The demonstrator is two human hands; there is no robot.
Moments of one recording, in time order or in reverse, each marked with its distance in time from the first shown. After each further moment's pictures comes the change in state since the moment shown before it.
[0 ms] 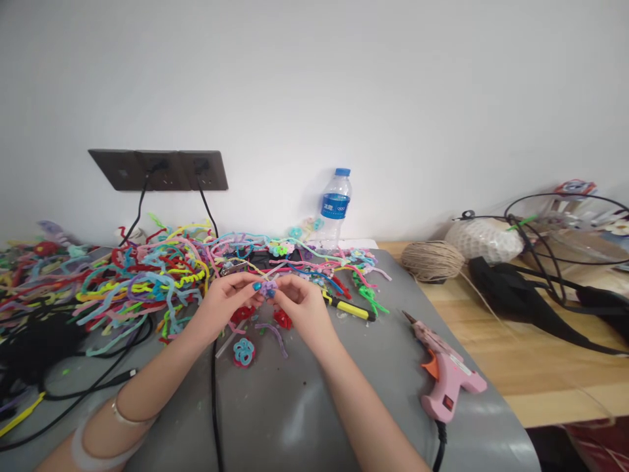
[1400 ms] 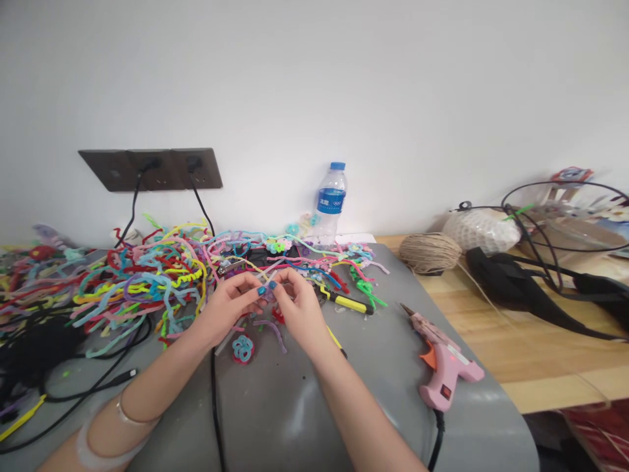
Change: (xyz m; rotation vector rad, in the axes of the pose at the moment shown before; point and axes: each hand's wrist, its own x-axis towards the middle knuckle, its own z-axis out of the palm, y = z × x) left_hand -0.003 -0.004 0.011 -0.072 -0.016 -0.108; right_hand -0.006 -0.003 0.008 -0.096 0.056 -0.055
